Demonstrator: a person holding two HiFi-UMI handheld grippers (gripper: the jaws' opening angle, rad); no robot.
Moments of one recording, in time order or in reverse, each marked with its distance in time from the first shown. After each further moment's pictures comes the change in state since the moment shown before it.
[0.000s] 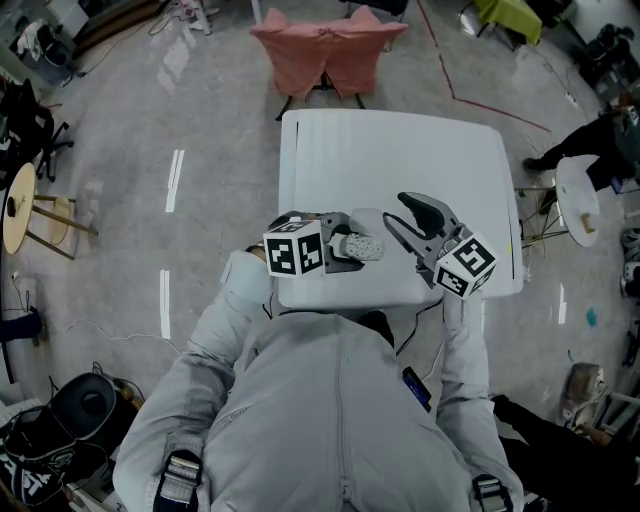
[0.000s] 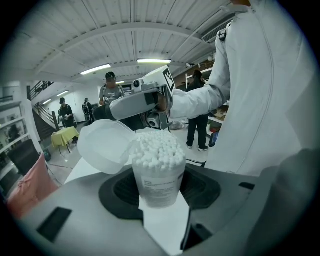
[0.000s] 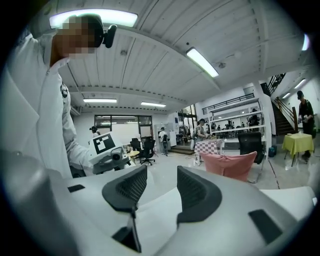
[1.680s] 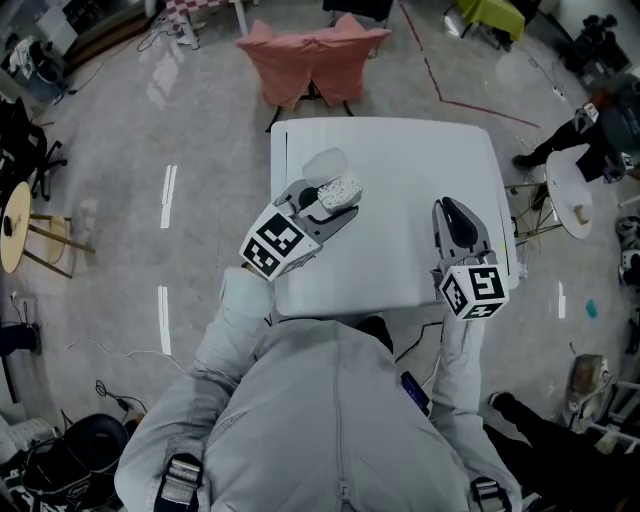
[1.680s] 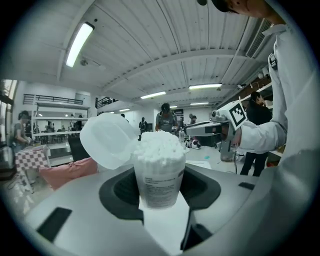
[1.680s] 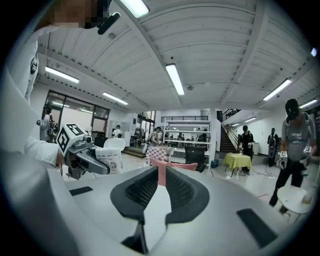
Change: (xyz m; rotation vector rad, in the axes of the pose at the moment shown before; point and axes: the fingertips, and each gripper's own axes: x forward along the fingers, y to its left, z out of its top) left arm -0.084 0.098 0.037 -0.302 -0.282 0.571; right arm -0.087 -0.051 0.032 -0.066 -0.034 -0.611
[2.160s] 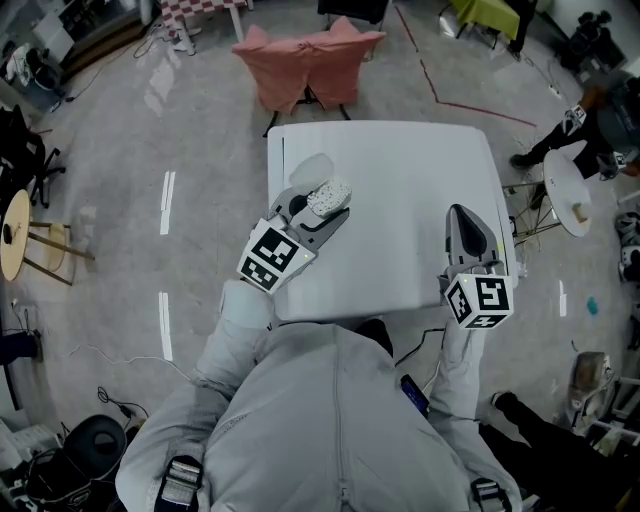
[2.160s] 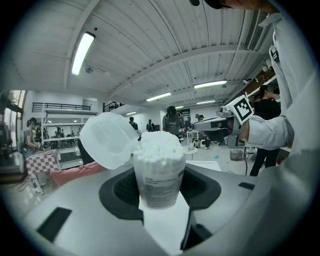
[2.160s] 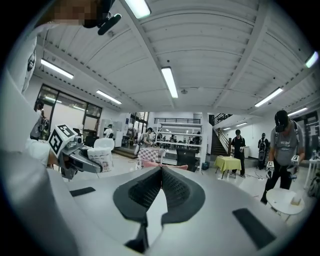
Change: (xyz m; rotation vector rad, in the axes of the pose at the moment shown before) left arm -0.009 0.009 0.005 0.028 -0.021 0.106; right arm -0.020 -0.022 0.012 -0.007 -0.020 -0.107
